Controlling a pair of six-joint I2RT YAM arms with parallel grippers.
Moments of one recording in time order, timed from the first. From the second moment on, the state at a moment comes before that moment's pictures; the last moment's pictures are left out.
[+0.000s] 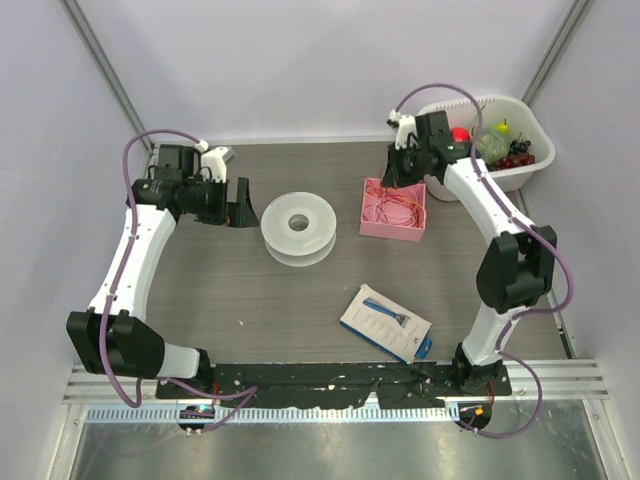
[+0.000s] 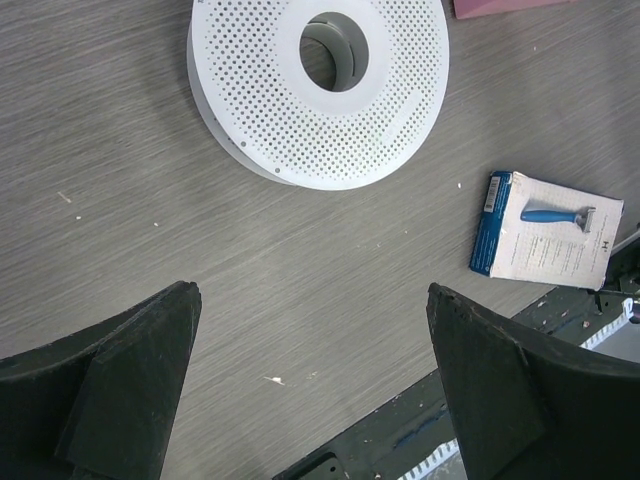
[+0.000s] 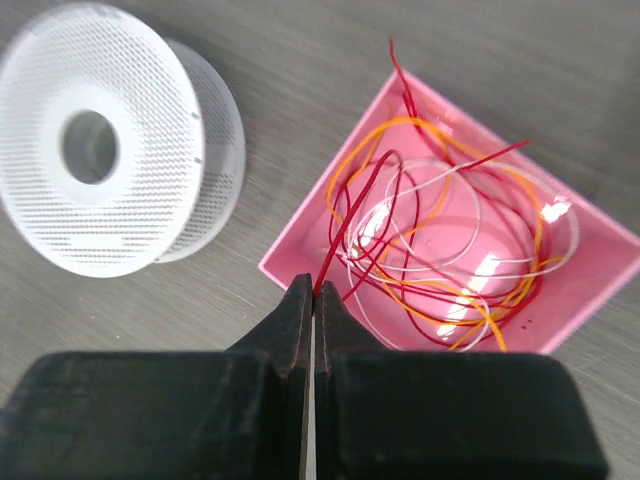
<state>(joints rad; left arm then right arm) -0.09 1.38 1.40 -0.94 0.48 0.02 0.23 1.84 1.64 -0.67 -0.35 -0.03</state>
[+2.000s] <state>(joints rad) -0.09 1.02 1.38 -0.43 0.79 -0.27 0.37 1.36 1.78 -0.06 -0.94 0.37</state>
